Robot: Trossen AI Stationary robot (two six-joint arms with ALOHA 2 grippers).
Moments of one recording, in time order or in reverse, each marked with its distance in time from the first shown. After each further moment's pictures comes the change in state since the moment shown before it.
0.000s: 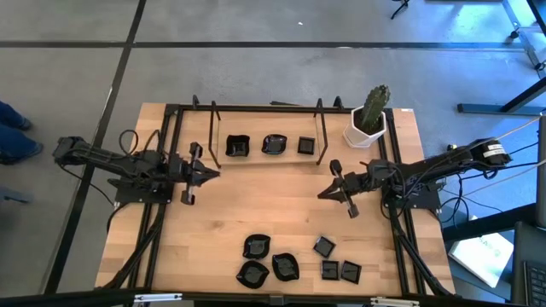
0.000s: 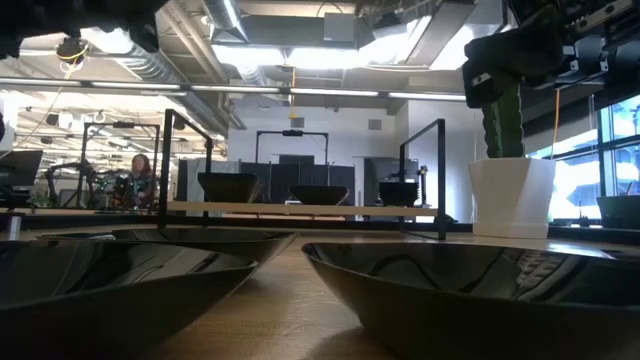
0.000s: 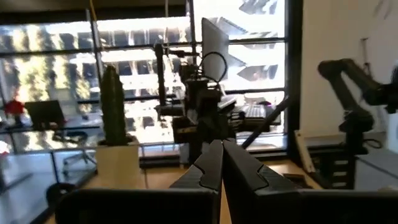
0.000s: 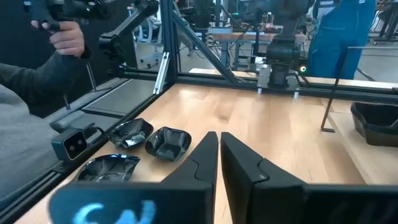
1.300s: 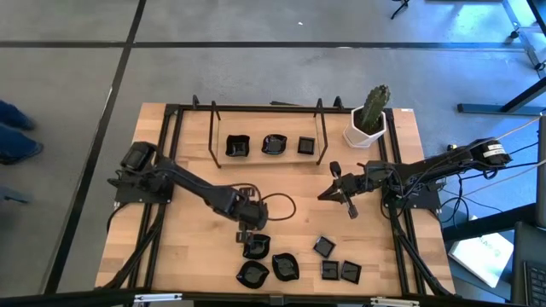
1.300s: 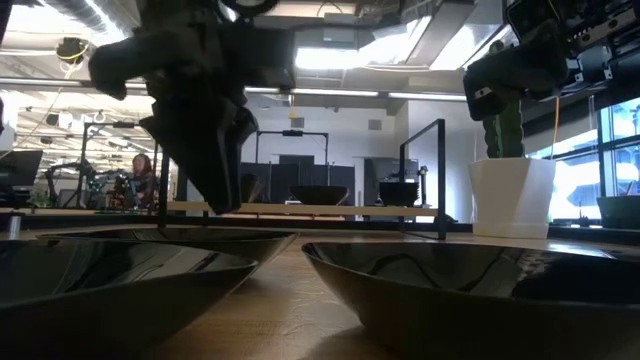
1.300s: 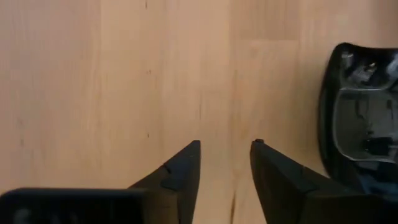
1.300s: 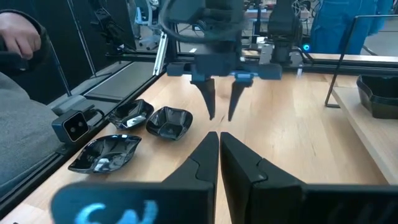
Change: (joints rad) left arm -0.144 1.353 0.980 -1.080 0.009 -0.422; right arm 0.002 0.000 0.000 -0.083 0.000 0.016
